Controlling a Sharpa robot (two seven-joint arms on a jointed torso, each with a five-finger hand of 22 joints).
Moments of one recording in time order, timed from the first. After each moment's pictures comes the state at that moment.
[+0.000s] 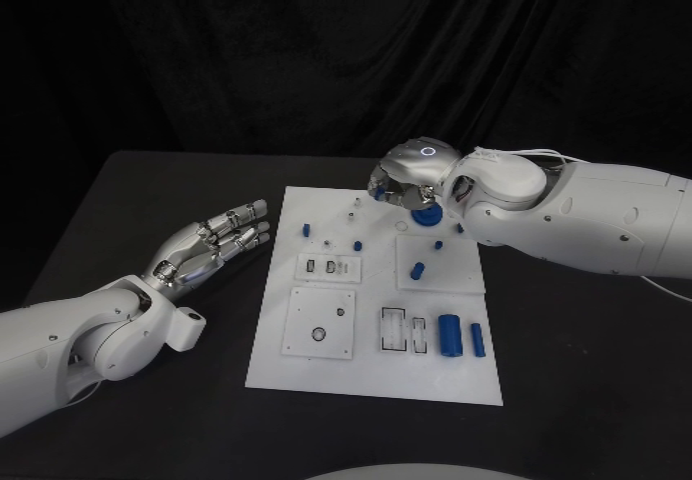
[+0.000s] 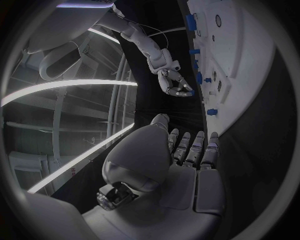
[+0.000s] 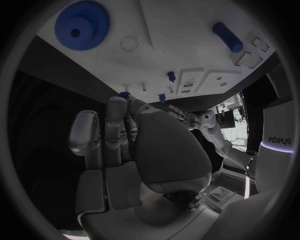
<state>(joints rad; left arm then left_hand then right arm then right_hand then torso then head) 1.21 -1.04 -0.21 1.55 -0.32 -0.07 0.68 1.52 0.26 -0.15 0.25 0.58 0.33 0.01 0.04 0.04 0.13 0.12 0.27 0.05 0.24 0.18 0.12 0.04 0.16 0.16 0.28 0.09 0.04 1.50 -0.66 -0.25 1.38 -1.73 -0.34 -0.05 1.54 -0.02 0.34 0.11 0.14 1.01 0.09 0.16 0.32 1.06 0.08 0.27 0.07 1.38 -0.06 0.97 0.65 0.10 1.36 0.05 1.29 1.17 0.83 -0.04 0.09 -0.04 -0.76</state>
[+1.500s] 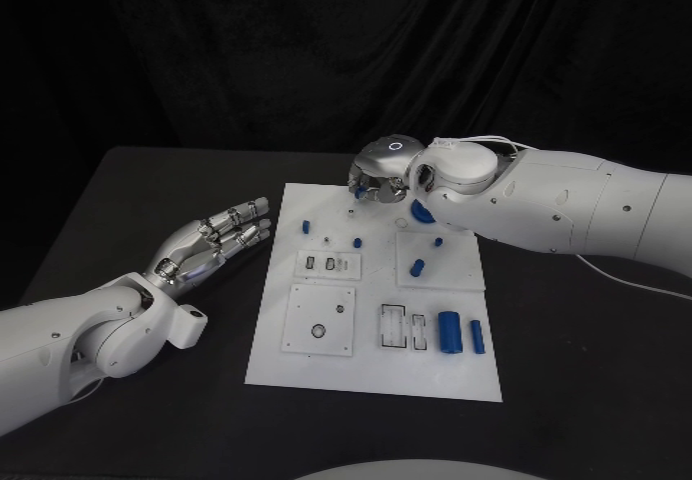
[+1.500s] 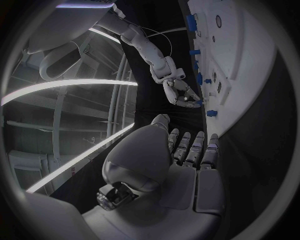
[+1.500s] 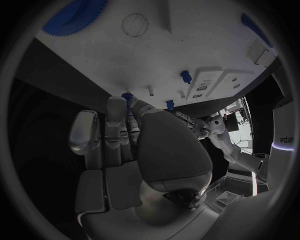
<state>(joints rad) 1.21 -1.03 -0.21 1.54 -0.32 -0.07 0.68 1.52 0.26 -0.12 0.24 0.58 0.33 0.01 0.04 0.04 0.13 0.12 0.29 0.05 0.23 0.18 0.12 0.04 0.16 0.13 0.28 0.07 0.03 1.49 -0.50 -0.24 1.18 -1.70 -0.24 -0.04 1.51 -0.05 0.33 0.13 0.12 0.96 0.09 0.12 0.32 1.09 0.05 0.20 0.07 1.38 -0.05 0.96 0.64 0.10 1.35 0.06 1.28 1.17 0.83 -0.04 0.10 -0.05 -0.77</state>
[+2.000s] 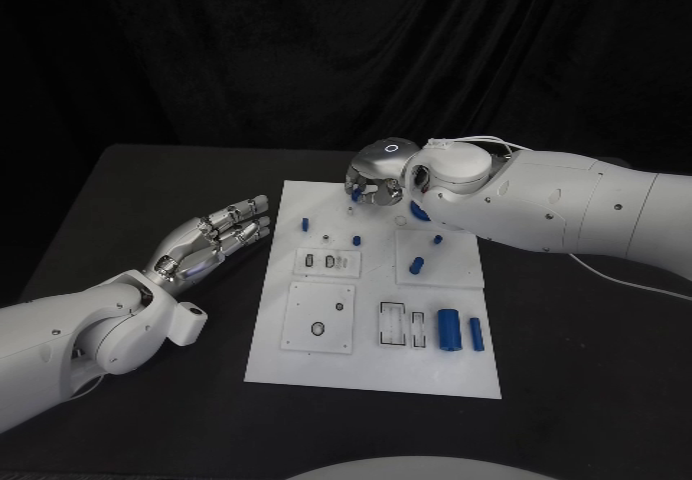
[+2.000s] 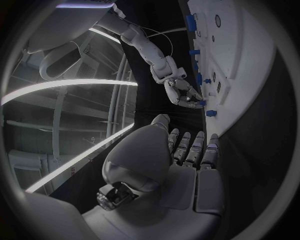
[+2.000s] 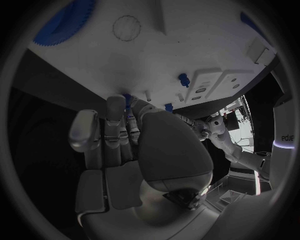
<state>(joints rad) 1.21 -1.02 -0.21 1.54 -0.32 -0.06 0.68 1.52 0.26 -0.12 0.24 0.58 0.33 0.01 0.04 0.04 0.13 0.12 0.29 0.05 0.23 0.18 0.12 0.04 0.16 0.13 0.28 0.07 0.03 1.48 -0.48 -0.24 1.16 -1.68 -0.21 -0.04 1.48 -0.07 0.33 0.15 0.10 0.89 0.08 0.07 0.31 1.03 0.08 0.15 0.07 1.35 -0.03 0.92 0.60 0.10 1.33 0.07 1.25 1.14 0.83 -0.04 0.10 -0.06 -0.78</state>
